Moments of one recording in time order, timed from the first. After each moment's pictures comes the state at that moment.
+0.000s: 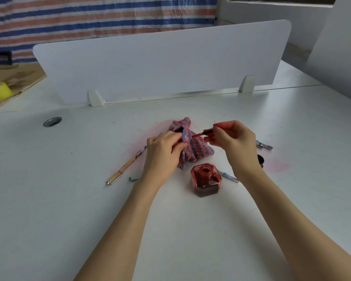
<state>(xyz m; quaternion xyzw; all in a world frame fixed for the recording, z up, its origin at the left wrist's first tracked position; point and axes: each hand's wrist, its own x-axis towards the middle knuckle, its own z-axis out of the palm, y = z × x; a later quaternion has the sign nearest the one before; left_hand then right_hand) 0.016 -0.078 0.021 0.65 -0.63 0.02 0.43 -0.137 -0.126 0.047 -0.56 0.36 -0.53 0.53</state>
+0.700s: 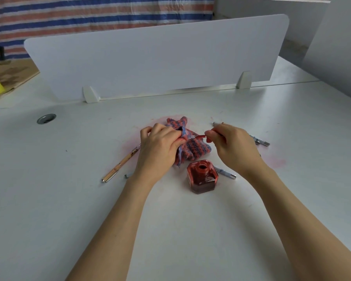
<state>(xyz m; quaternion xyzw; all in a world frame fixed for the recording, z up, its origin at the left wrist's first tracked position) 0.024 -0.079 0.020 0.62 -0.69 0.17 0.34 -0.151 -0.133 0.043 -0.84 0.39 -0.35 0.13</state>
